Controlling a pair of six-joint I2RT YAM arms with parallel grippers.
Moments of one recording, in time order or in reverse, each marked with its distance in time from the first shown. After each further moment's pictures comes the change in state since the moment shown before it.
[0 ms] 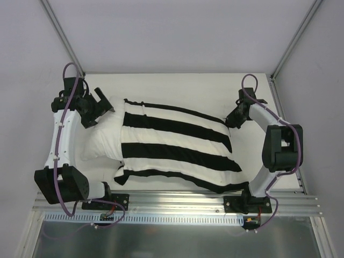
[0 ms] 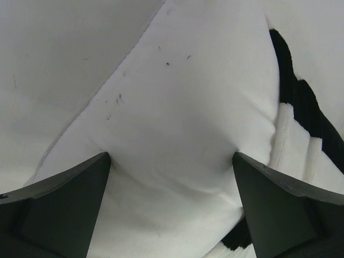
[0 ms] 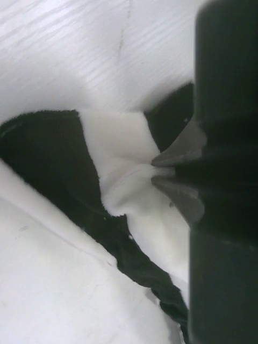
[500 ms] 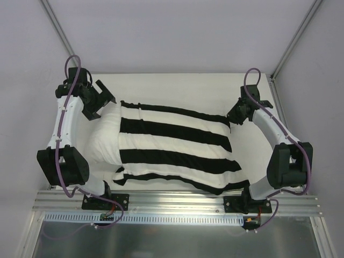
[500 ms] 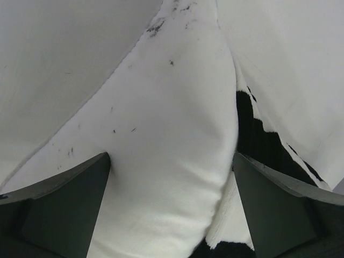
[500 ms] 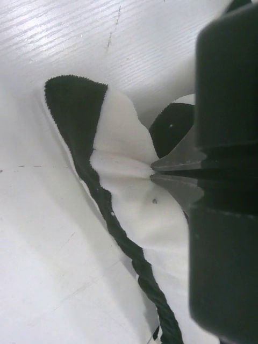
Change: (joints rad) left arm -0.030 0.189 0.154 -0.023 -0.011 -0.085; right arm 0.043 -0.195 -0.022 0.021 0.036 -0.040
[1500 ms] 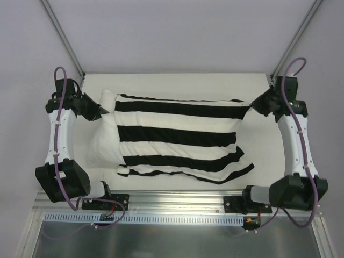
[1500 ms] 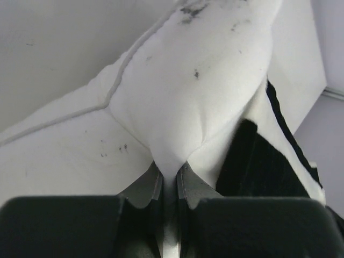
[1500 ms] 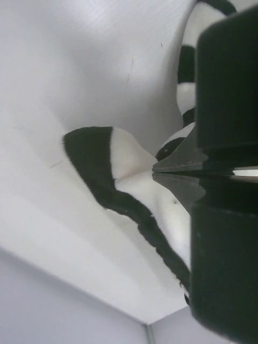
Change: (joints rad) left arm 0.124 -0.126 -0.170 0.087 0.235 -0.061; right arm -0.183 -0.197 0.184 -0.168 -0.011 -0.045
